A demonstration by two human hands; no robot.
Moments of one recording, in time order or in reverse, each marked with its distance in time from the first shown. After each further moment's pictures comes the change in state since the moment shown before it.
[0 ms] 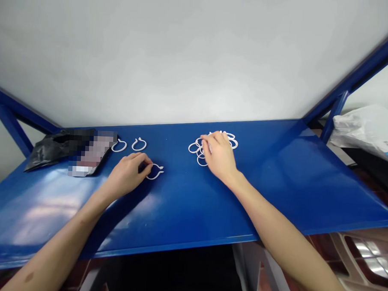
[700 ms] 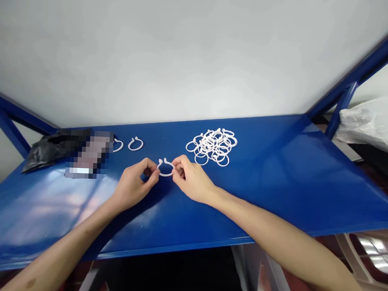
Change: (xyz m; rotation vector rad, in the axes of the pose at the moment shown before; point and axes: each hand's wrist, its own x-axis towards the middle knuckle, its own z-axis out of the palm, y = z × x) left_hand -0.016 0.039 0.012 -0.360 0.117 0.019; right_hand -0.031 -0.063 0.013 0.713 -0.509 0.266
